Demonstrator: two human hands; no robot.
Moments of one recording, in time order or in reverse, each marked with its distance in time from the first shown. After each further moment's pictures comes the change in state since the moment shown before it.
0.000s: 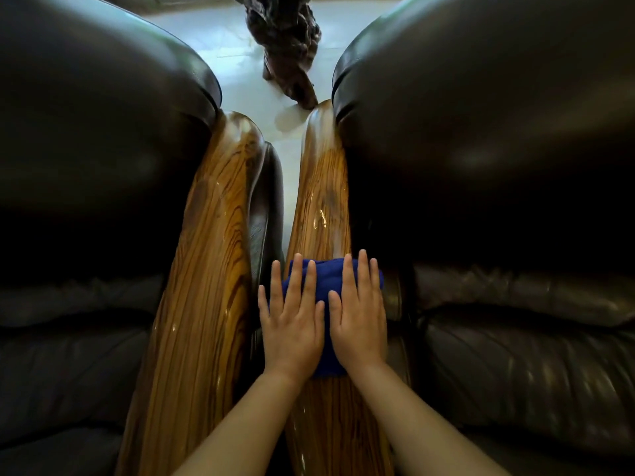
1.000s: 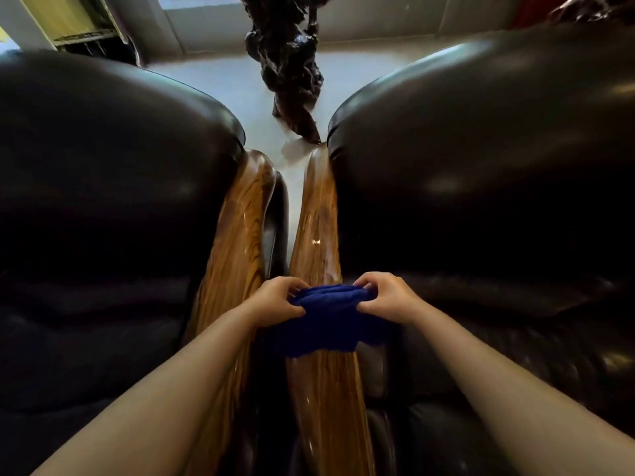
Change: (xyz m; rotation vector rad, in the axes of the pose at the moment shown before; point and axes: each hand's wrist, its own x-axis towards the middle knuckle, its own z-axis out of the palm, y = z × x) left_hand 0.005 0.001 -0.148 -0.533 -0.710 -0.060; right_hand -0.002 -0.003 -0.168 0.274 -0.603 0.072
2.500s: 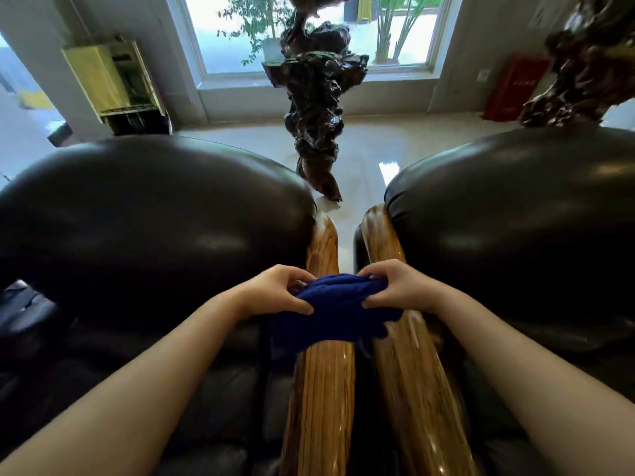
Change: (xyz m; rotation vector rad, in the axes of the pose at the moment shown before) left_hand -0.128 -0.083 -0.217 -0.084 -0.101 0.261; right_hand 0.005 -0.244 0.063 -0.110 -0.095 -0.215
